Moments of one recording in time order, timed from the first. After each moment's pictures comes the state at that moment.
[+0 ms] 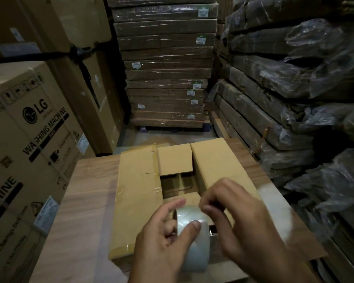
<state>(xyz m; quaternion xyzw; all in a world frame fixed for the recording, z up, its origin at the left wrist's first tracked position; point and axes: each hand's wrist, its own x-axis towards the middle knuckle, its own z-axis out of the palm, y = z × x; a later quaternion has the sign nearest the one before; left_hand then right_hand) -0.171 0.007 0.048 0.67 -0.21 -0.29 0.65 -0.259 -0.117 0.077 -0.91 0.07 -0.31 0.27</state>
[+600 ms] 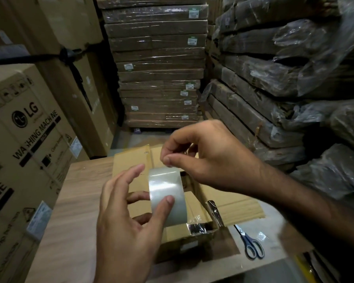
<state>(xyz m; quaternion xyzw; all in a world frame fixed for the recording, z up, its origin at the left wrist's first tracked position) -0.153 0.017 0.081 0.74 -0.29 -0.02 0.61 -0.207 -0.138 0.168 -0.93 0.03 -0.19 0.32</state>
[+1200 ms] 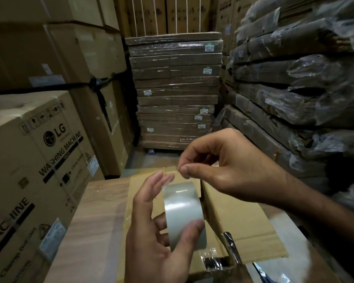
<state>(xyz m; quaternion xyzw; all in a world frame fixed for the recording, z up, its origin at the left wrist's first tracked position) -0.157 0.004 0.096 0.65 -0.35 0.00 0.68 -0.199 -0.145 0.199 -0.93 -0.02 -0.17 0.34</state>
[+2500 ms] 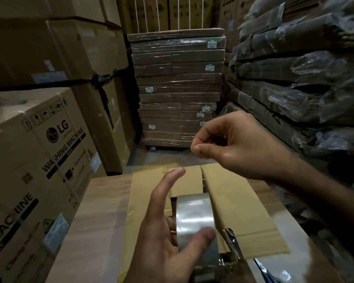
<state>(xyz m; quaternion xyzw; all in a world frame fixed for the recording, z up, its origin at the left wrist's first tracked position) -0.151 0.016 0.094 0.64 -0.41 -0.10 0.64 -0.192 -0.158 0.205 -0.93 0.05 -0.22 0.30</state>
